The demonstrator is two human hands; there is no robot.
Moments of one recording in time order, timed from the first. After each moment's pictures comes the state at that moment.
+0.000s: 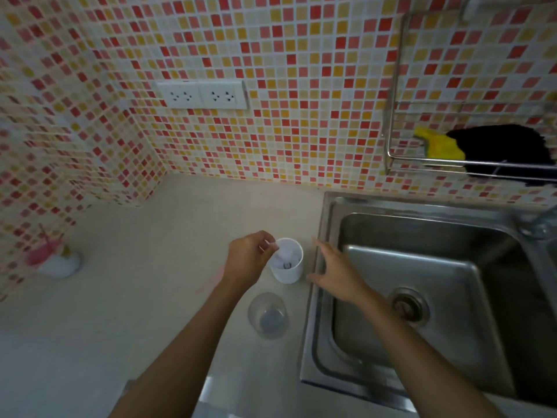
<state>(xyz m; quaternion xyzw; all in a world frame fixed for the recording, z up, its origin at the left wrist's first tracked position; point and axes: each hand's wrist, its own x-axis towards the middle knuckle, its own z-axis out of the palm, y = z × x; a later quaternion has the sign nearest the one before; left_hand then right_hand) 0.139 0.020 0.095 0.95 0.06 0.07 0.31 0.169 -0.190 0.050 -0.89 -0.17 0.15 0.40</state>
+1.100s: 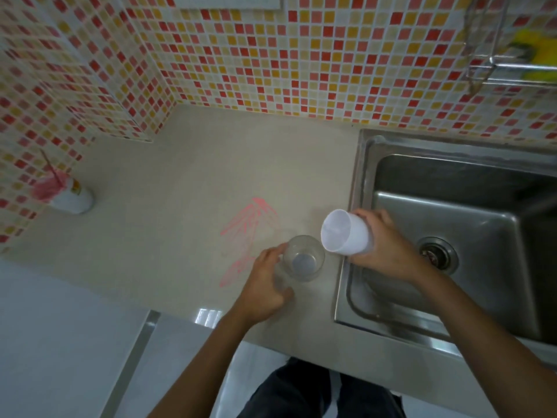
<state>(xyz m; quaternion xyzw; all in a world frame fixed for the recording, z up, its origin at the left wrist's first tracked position) 0.002 0.050 0.004 0.87 0.07 -0.09 0.48 0.120 -0.199 0.037 -0.90 -0.16 0.19 0.35</state>
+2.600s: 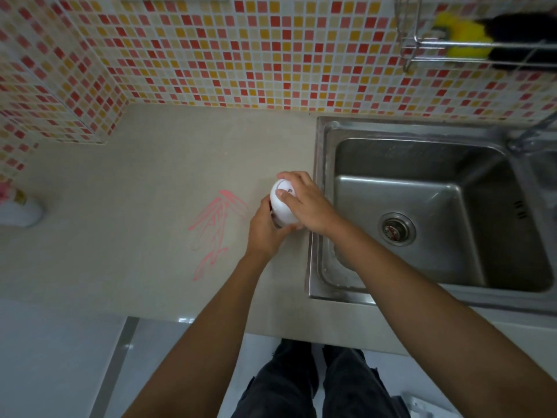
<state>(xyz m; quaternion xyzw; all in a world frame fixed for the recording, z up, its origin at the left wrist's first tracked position) 0.082 -0.003 -0.003 0.83 0.09 -0.02 0.55 0.138 -0.123 0.034 -0.88 -0.16 0.12 0.44</state>
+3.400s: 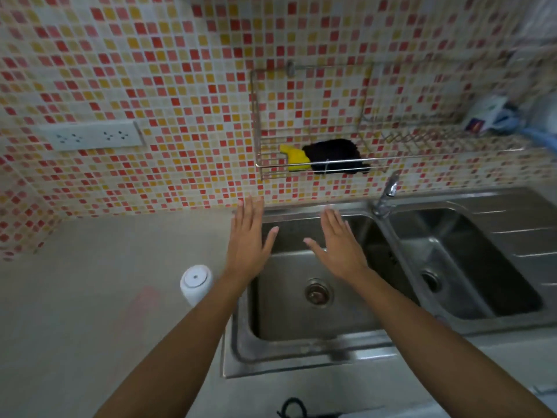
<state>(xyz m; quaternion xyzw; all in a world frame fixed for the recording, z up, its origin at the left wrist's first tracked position) 0.141 -0.167 0.131 0.95 -0.14 0.15 0.23 0.121 -0.383 0.111 -0.98 -0.05 -0.08 0.15</state>
